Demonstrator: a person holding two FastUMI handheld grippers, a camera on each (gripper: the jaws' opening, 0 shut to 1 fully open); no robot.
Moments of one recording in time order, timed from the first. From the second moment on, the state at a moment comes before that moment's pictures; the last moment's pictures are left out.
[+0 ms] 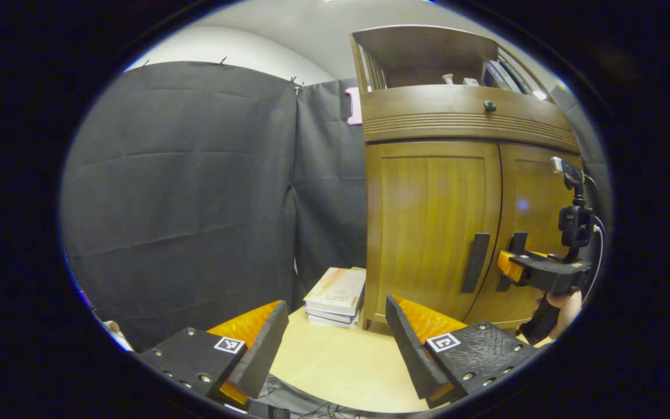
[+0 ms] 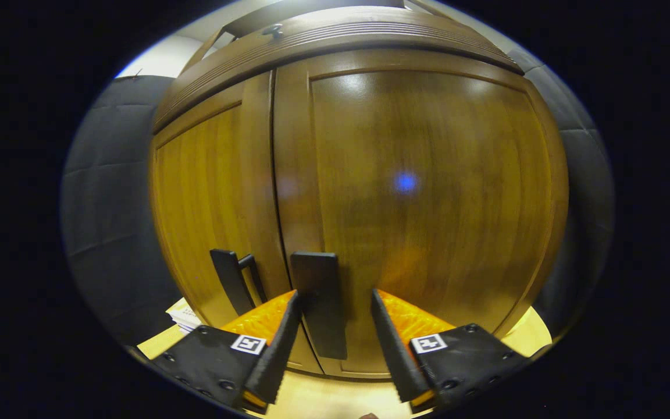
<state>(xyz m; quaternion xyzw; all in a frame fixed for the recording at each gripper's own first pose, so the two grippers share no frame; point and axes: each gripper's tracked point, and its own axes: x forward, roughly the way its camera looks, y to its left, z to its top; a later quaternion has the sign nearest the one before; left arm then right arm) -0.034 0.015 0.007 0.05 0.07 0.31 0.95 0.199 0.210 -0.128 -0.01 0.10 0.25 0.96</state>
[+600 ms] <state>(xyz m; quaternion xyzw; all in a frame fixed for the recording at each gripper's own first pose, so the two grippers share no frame) -0.027 0.010 0.008 0.05 0.07 0.26 0.96 0.199 0.216 -0.132 -0.02 0.12 0.26 0.96</state>
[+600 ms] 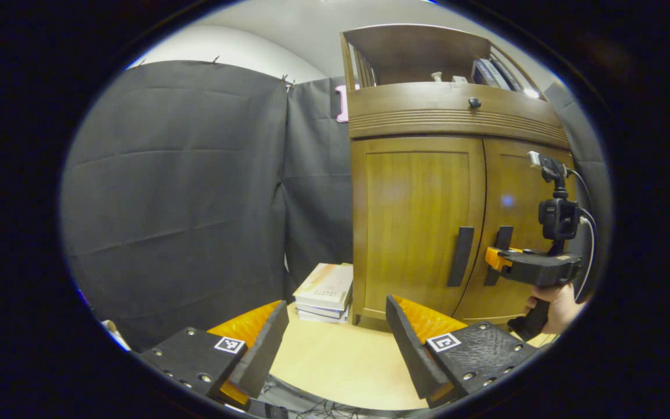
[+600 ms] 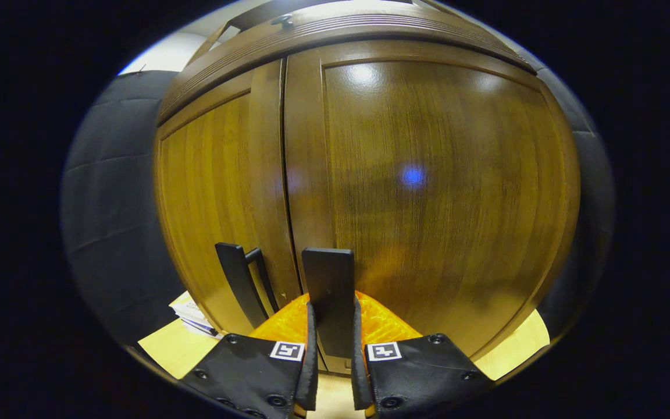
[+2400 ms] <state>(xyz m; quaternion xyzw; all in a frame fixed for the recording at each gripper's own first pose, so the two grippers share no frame) -0.004 -0.033 0.018 0.02 0.06 0.12 0.99 0.140 0.123 -0.110 -0.02 0.12 0.22 0.97</state>
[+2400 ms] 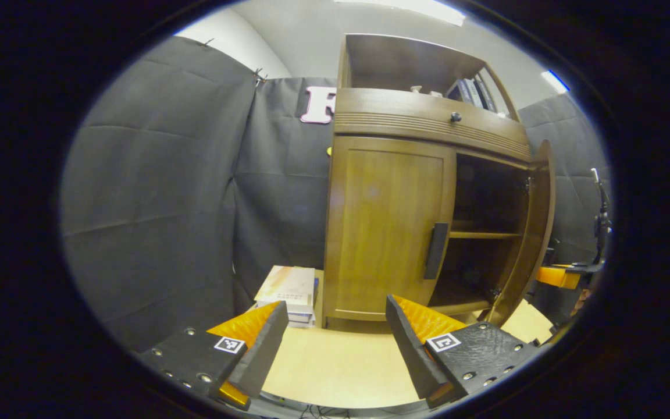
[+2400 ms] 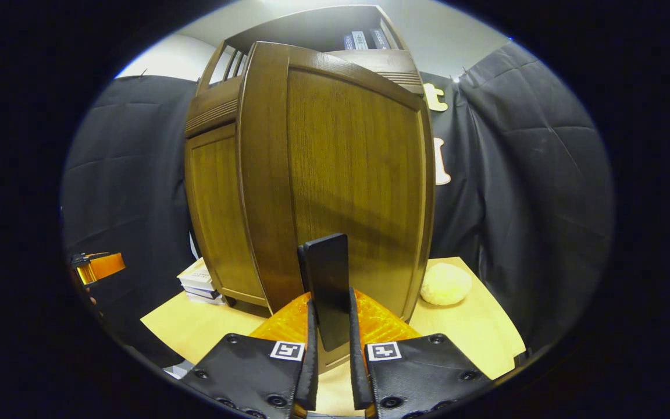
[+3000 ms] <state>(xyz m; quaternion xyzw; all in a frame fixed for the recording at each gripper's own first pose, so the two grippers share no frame) -0.013 -0.074 0.014 -0.01 0.08 0.14 0.99 0.141 0.032 -0.116 -0.02 0.14 0.24 0.96</state>
